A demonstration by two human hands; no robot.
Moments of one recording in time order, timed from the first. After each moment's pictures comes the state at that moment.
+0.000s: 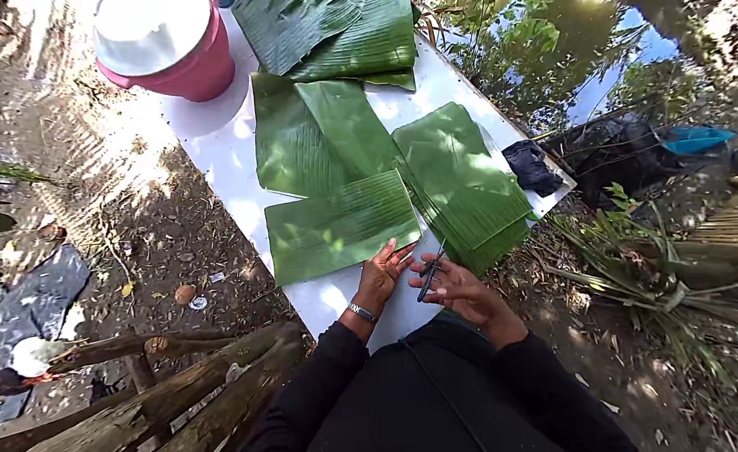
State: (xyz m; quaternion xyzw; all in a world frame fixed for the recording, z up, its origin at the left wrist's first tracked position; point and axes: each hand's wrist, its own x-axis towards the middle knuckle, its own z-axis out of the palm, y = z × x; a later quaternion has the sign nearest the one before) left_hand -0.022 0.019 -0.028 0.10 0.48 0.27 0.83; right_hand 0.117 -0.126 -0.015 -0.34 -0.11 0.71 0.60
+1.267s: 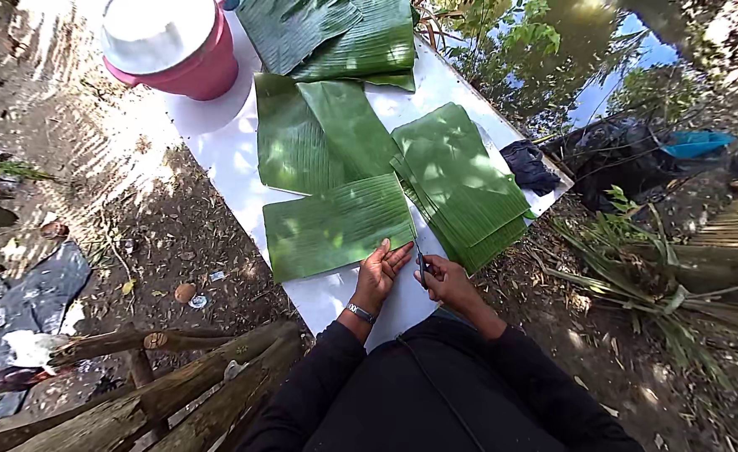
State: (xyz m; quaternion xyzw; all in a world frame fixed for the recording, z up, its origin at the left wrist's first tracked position) left_hand -0.030 0.014 -0.025 0.08 0.45 0.29 0.84; right_hand 0.104 -0.111 -0.021 -0.68 -0.34 0.51 0.40
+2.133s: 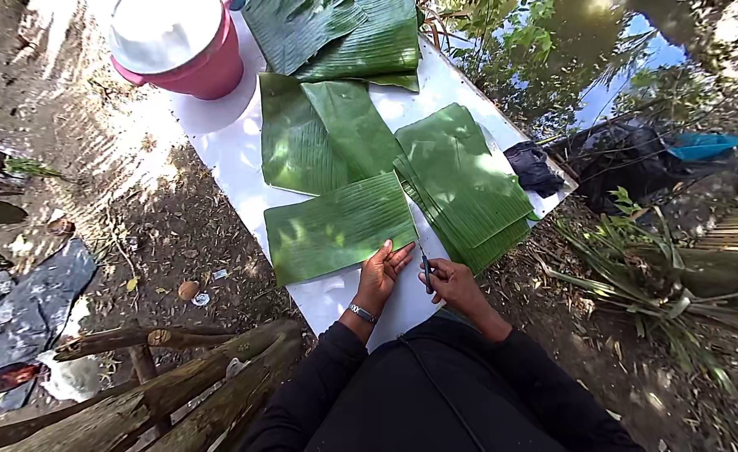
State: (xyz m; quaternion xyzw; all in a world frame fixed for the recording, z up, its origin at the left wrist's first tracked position) left_hand -0.031 0.013 -0.026 0.08 0.45 0.30 0.84; right_hand 0.105 -0.116 -0.018 -0.67 -0.33 0.50 0.44
